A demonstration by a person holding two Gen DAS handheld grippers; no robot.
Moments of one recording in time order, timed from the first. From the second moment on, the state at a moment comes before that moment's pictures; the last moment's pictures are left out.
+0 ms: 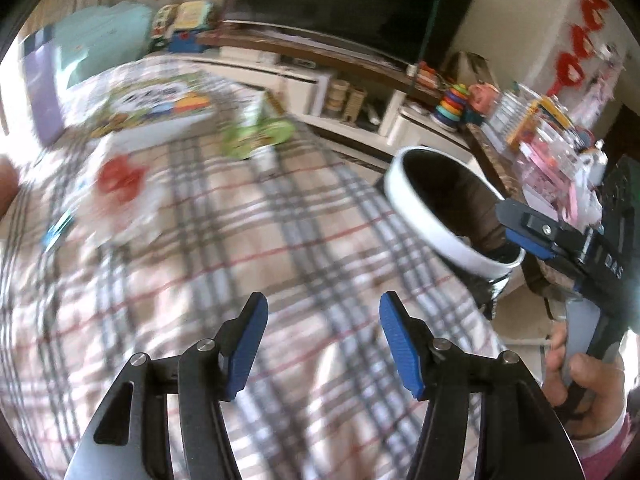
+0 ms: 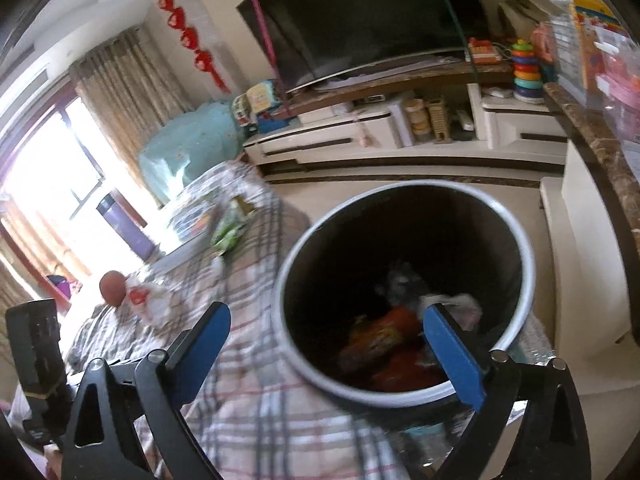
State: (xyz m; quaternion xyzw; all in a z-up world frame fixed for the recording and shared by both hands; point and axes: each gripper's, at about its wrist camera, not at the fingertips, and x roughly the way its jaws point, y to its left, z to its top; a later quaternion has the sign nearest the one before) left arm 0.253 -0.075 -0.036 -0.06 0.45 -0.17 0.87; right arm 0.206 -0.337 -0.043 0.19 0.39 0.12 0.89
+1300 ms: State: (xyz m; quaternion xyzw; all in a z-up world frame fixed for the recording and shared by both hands) left arm 0.270 0.086 -0.040 -0.04 0.45 -0.03 0.89; right arm 0.227 -0.153 -0.079 0.17 0.44 0.25 0.84
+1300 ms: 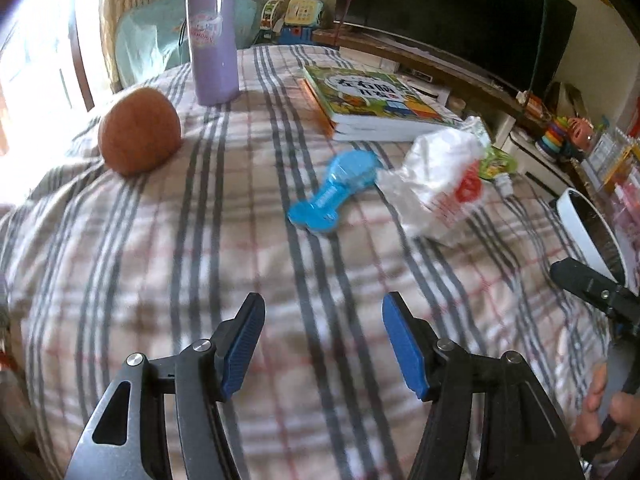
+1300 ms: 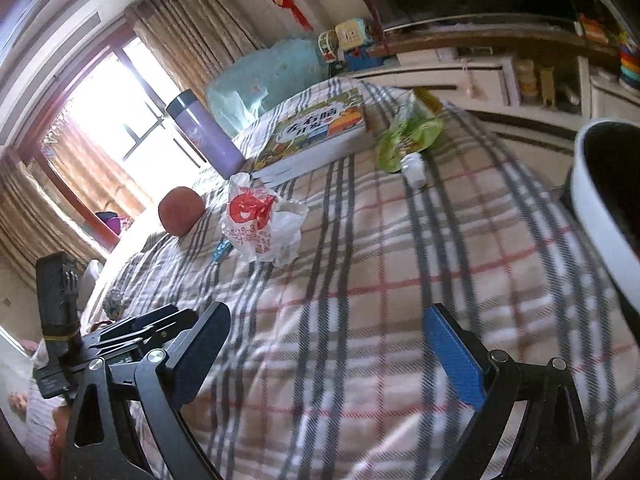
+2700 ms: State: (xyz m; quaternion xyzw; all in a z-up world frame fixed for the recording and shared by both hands) left arm 0.299 0.031 -0.045 -0.02 0.44 -0.11 0.89; right arm 0.241 -0.172 -0.059 0.18 0.41 0.26 0.86
